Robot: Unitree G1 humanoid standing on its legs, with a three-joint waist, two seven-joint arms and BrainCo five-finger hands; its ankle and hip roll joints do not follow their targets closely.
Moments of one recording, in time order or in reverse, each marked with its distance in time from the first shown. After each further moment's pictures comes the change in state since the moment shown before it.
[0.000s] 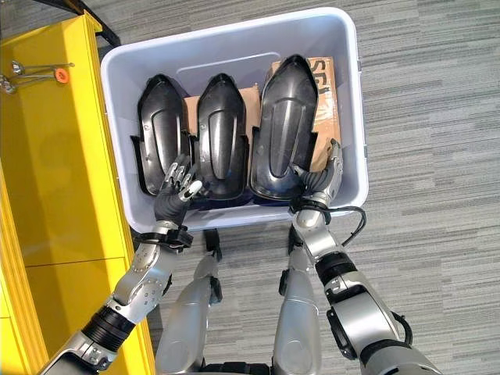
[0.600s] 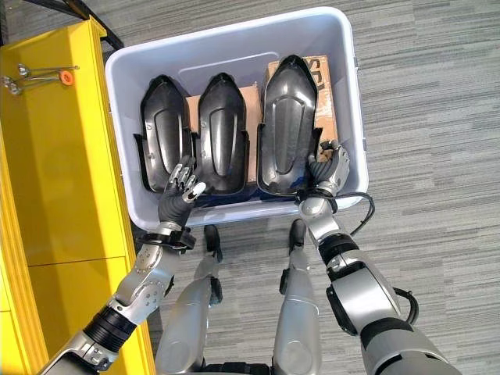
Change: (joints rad) left arm -0.002 -0.002 -0.024 0.000 -0.009 0.000 -0.005; right arm -0.130 -0.042 0.057 0.190 0.031 -0.009 0.005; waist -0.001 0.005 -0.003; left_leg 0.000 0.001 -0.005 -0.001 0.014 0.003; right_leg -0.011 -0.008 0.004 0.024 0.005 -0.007
